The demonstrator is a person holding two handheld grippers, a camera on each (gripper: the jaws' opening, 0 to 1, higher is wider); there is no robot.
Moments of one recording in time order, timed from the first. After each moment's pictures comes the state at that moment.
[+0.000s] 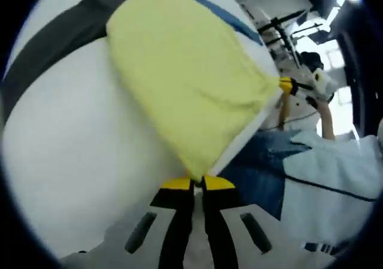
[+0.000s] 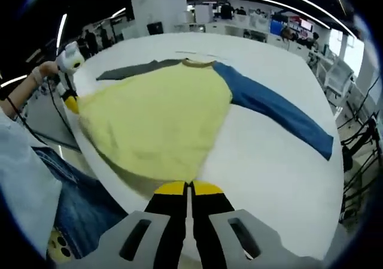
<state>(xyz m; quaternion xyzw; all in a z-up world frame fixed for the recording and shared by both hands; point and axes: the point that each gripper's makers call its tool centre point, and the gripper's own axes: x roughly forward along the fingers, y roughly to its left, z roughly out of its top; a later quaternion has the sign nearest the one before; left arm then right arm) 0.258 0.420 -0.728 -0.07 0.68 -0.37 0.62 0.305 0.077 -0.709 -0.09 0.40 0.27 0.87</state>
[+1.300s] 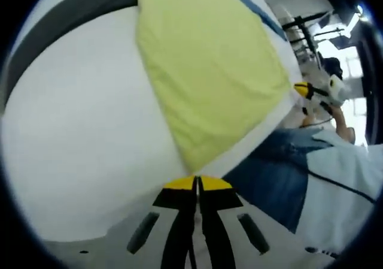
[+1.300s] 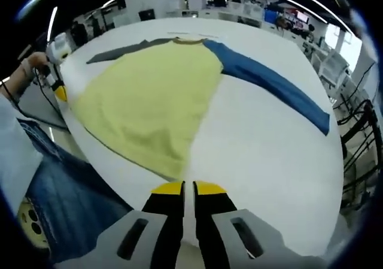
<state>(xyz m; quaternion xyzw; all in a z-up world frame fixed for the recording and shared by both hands) 0.252 0.440 -0.749 -0.05 0.68 -0.31 0.66 0.281 0.057 -0.747 -0.11 0.44 0.25 0.86</state>
